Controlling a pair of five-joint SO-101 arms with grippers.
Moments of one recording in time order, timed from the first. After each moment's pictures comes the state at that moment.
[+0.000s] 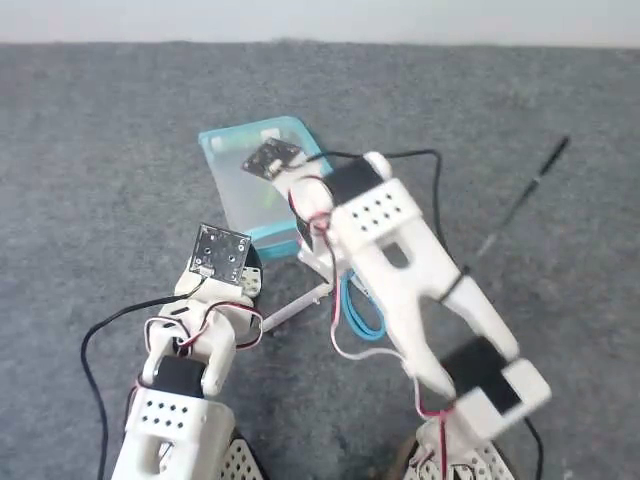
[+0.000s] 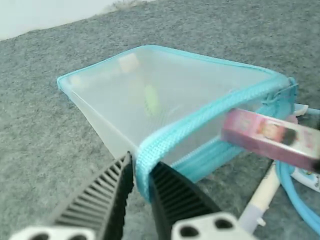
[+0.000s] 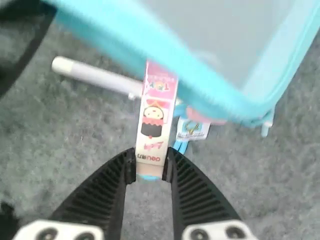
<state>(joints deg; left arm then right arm) 4.0 -77.0 92.0 30.5 -3.2 -36.3 7.6 -7.5 92.4 18.2</state>
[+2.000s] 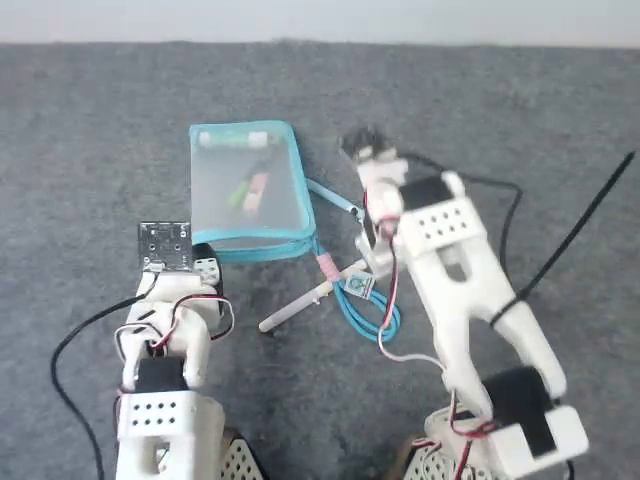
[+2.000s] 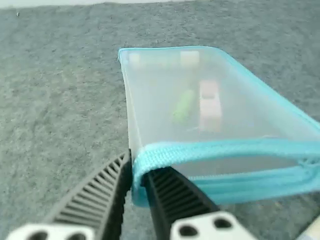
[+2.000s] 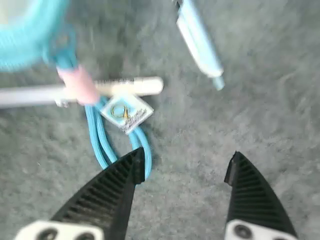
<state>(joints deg) -9.8 -77.0 92.1 29.8 1.3 -22.1 -7.8 21.7 76.0 11.1</state>
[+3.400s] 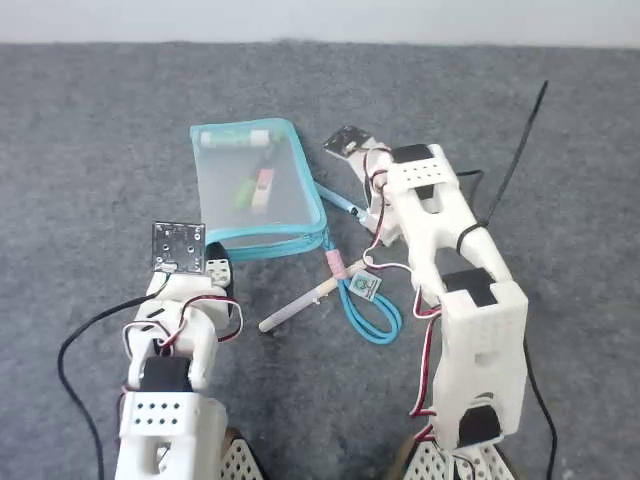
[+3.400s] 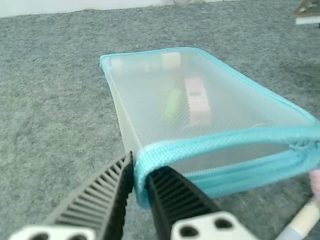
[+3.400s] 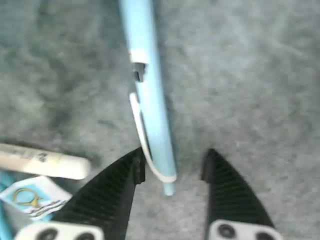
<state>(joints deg) -5.9 -77.0 92.1 29.8 1.5 -16.3 32.7 -9.4 69.5 32.8</state>
